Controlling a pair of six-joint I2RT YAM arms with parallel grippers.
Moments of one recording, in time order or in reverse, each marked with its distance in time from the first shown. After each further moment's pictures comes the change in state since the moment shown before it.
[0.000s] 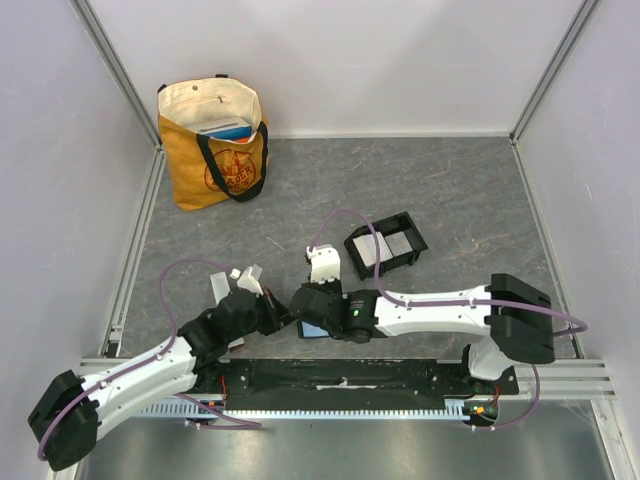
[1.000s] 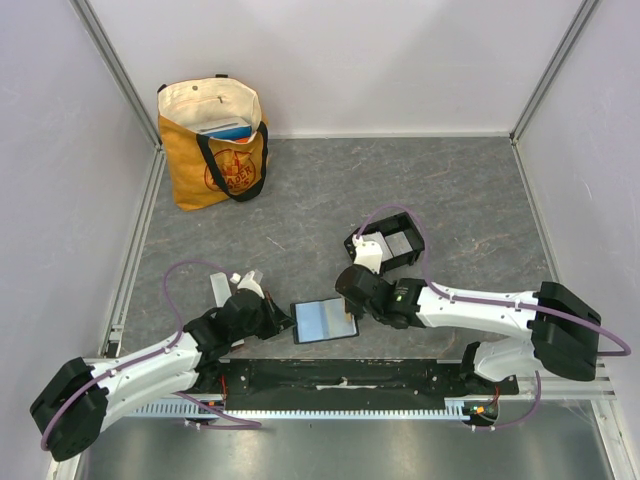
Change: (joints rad) left arm 0.000 0.108 -0.007 -0.020 -0.028 0.000; right arm -0.206 -0.258 -0.260 0.003 -0.283 0.028
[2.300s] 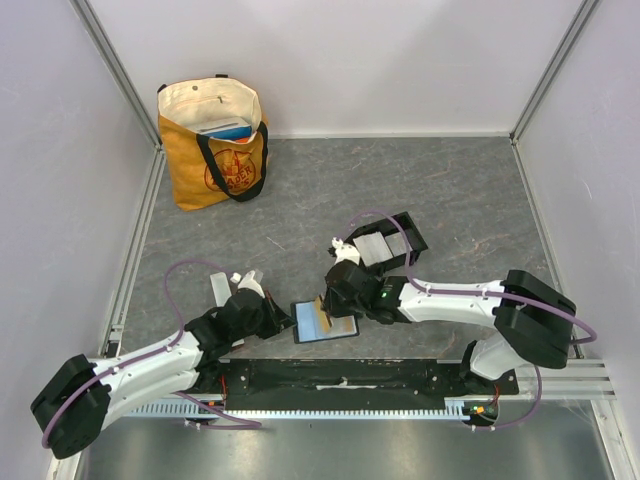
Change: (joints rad) left arm 0.000 0.029 0.001 0.018 -0.004 0.000; right arm -0.032 0.145 -0.002 0.222 -0.278 -0.034
